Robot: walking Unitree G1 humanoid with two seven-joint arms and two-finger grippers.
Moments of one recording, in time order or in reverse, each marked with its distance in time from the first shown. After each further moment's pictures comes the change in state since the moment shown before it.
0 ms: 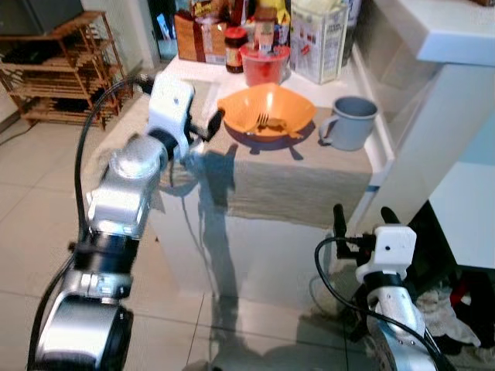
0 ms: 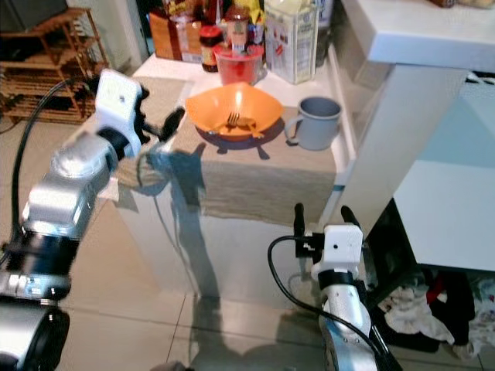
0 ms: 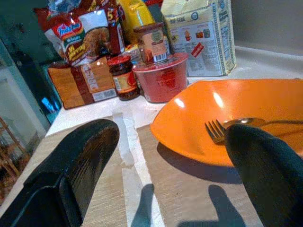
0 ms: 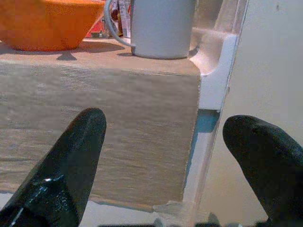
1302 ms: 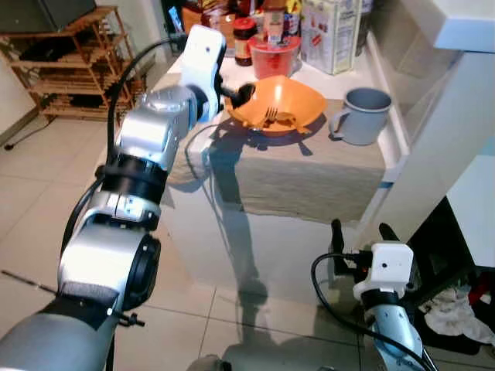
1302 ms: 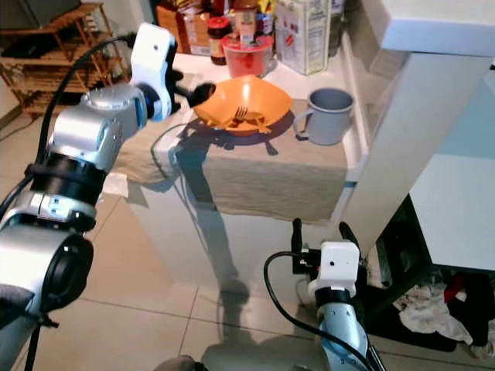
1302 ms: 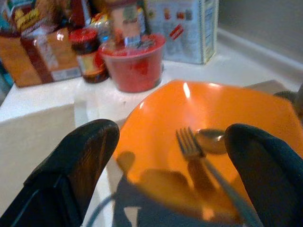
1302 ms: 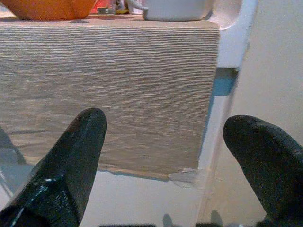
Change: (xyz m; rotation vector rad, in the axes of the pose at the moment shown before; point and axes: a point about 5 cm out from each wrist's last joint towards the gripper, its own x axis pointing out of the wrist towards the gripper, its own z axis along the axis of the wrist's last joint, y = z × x) left arm 0.056 -0.014 0.049 -0.106 0.085 -0.121; right arm -0.022 0.007 -0.007 -0.002 0.043 -0.017
